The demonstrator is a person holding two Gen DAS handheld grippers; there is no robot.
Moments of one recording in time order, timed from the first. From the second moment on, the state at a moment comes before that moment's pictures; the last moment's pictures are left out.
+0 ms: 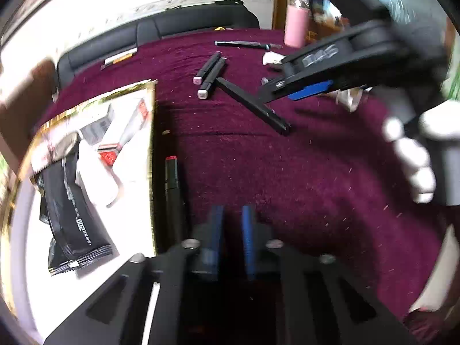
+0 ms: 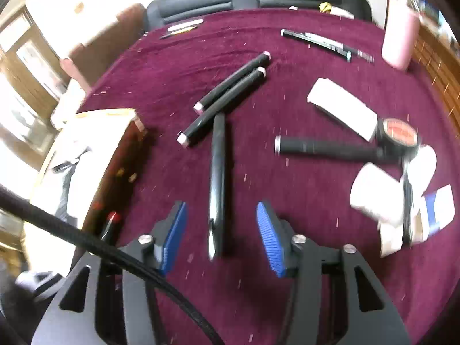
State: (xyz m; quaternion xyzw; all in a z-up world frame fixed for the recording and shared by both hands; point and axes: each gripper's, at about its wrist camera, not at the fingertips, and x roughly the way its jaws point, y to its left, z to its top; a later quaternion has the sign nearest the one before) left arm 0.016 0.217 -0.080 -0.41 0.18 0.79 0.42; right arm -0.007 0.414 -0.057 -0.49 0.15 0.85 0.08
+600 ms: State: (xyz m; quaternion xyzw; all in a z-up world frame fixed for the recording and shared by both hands) left arm 0.006 0.174 -0.057 -0.40 0.11 0.81 0.41; right arm 0.004 0.403 -0.075 -0.53 0.16 0.83 0.06
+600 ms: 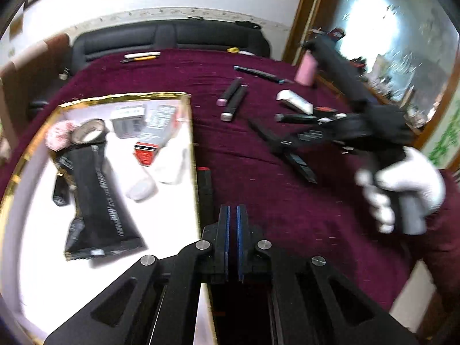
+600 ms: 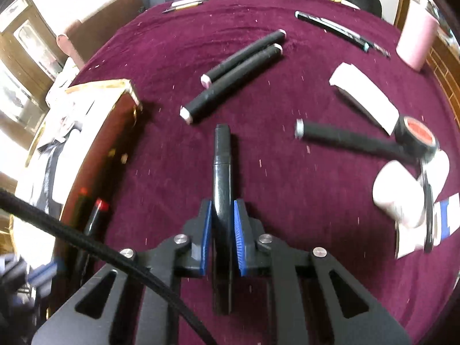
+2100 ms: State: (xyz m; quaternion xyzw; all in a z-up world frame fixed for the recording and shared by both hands) left arm 0.007 0.198 -0.066 -0.42 0.14 0.81 0.39; right arm 0.032 0.417 -0.077 -0.47 0.26 0.85 0.03
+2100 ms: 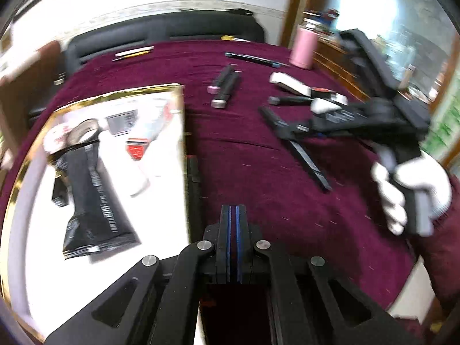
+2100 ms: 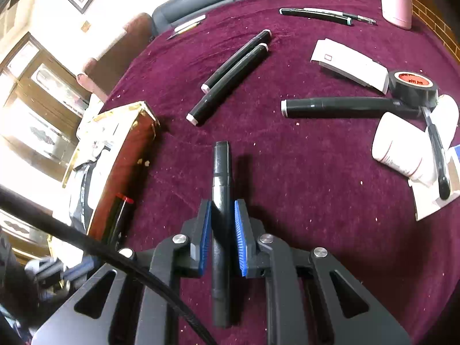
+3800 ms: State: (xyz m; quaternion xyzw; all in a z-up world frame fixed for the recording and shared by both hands) left arm -0.039 0.096 -0.010 -0.36 -0.03 0.84 0.40; right arm 0.016 0.338 -0.001 -0.37 0.28 0.88 -0.13
